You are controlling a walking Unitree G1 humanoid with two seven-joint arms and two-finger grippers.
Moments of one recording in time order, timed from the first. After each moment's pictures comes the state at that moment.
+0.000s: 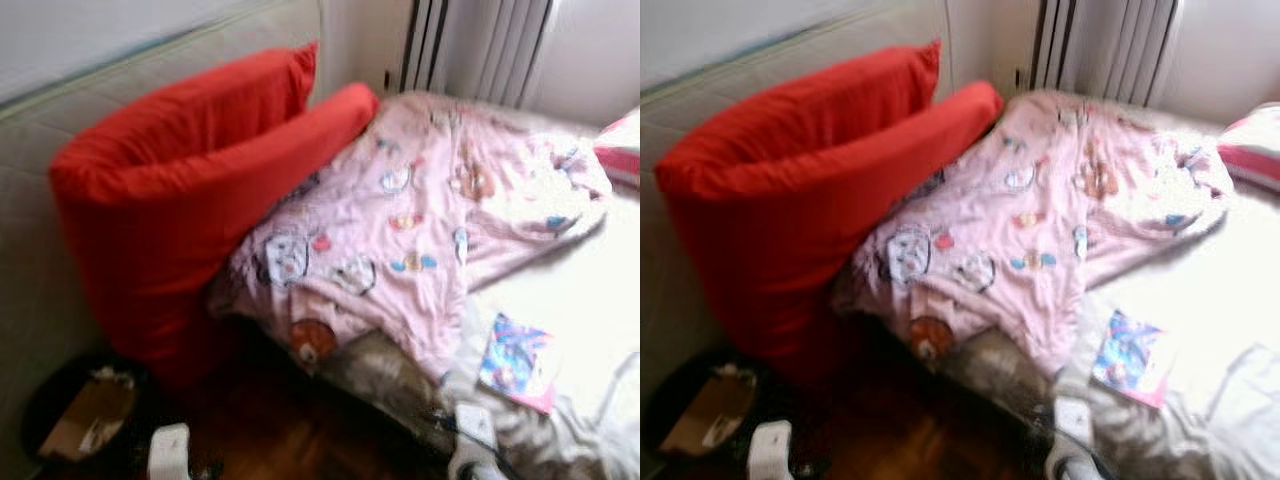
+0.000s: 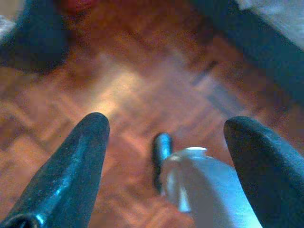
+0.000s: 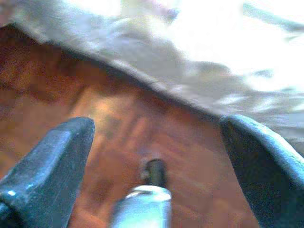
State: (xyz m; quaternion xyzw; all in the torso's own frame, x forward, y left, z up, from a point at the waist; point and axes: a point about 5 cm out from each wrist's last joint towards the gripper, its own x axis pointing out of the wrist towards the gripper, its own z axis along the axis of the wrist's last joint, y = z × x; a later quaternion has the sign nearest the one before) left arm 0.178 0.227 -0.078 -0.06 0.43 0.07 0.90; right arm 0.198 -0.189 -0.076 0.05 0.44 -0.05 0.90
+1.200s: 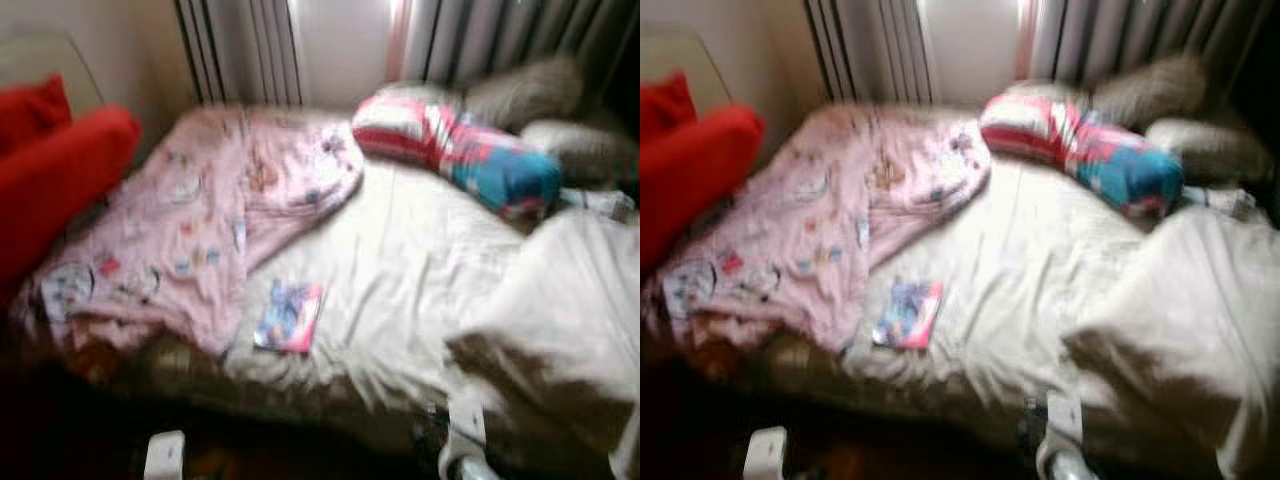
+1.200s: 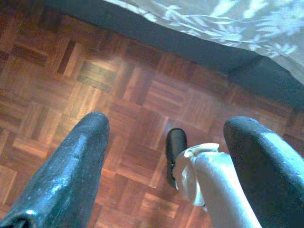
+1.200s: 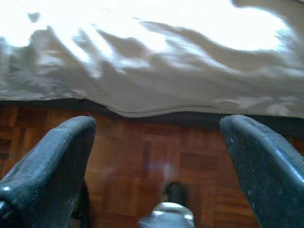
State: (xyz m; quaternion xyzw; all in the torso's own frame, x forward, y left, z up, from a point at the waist) left arm 0.175 0.238 -0.076 -0.04 0.43 0.07 0.90; right arm 0.205 -0.175 -0.074 0.06 0.42 -0.05 0.91
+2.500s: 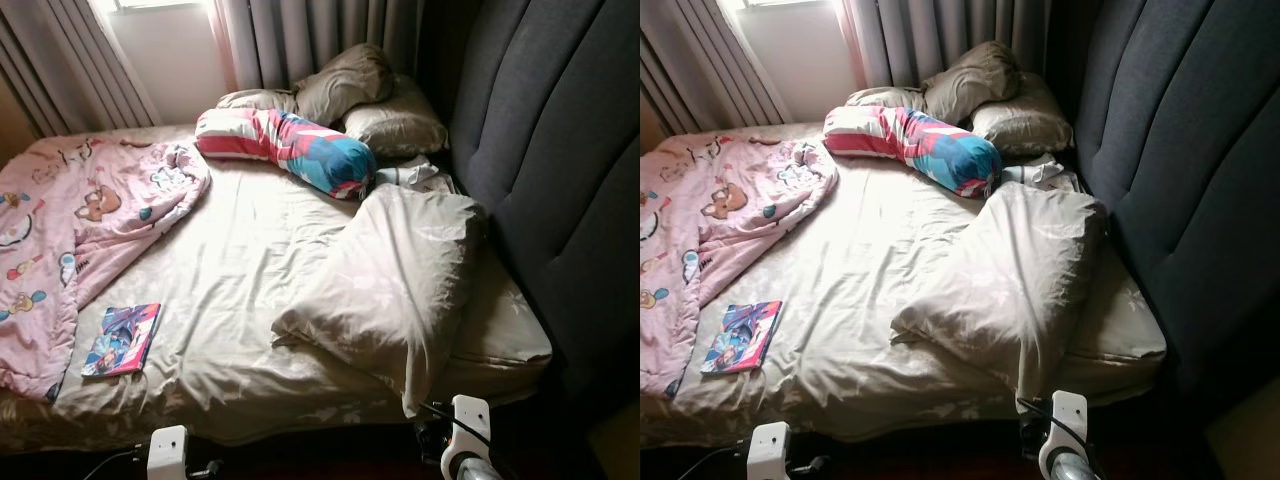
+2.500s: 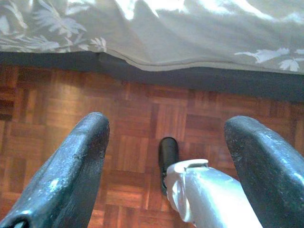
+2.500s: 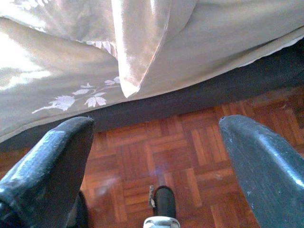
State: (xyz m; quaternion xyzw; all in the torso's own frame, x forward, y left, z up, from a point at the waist) left arm 0.182 0.235 -0.074 -0.05 0.42 0.07 0.91; right arm 0.208 -0.176 -0.072 0.08 0.40 -0.07 0.91
